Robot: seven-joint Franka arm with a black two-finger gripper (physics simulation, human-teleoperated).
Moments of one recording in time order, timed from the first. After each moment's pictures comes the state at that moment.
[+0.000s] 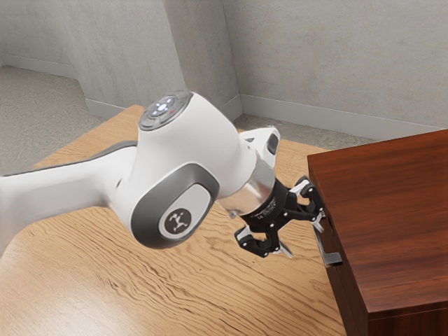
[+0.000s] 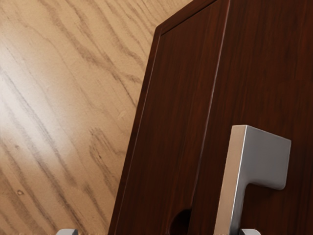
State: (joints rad) arm -0.28 -0.12 -0.04 -2.04 -0.09 2.39 -1.26
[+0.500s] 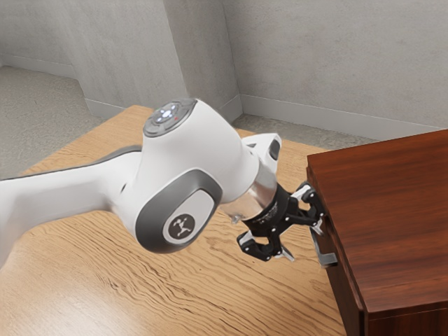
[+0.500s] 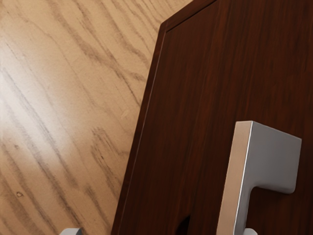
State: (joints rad) arm -0.28 -0.11 -0.04 -2.05 -0.09 2.41 -1.27
